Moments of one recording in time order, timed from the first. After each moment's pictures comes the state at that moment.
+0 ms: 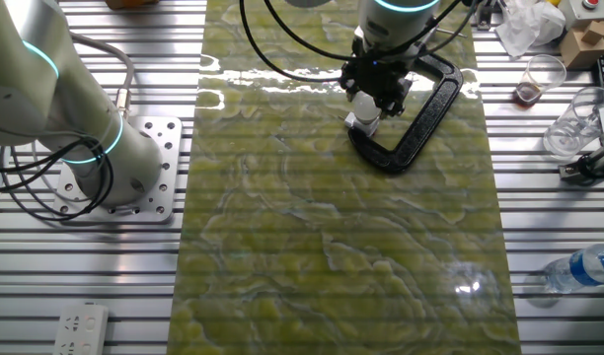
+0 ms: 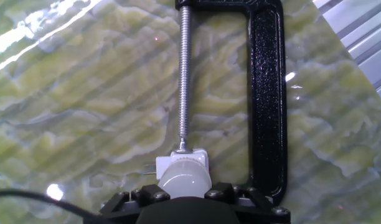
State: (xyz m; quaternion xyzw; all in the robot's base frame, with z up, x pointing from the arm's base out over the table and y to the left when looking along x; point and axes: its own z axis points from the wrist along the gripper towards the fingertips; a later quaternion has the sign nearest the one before) arm 0.481 0.081 0.098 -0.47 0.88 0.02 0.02
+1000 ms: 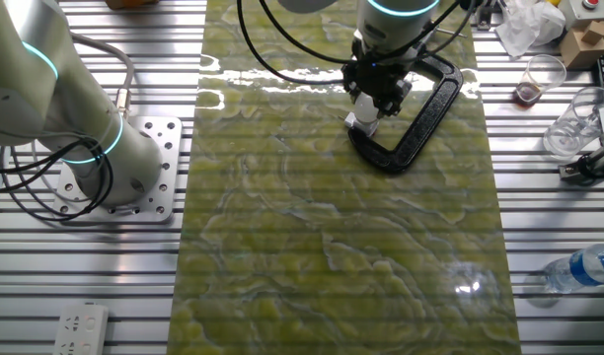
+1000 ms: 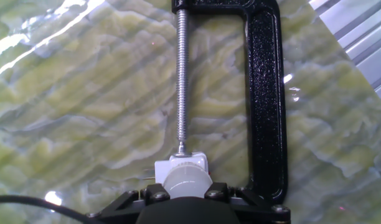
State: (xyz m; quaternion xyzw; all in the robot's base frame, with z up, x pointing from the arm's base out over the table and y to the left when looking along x) arm 0.482 0.083 0.096 -0.45 0.89 0.03 0.02
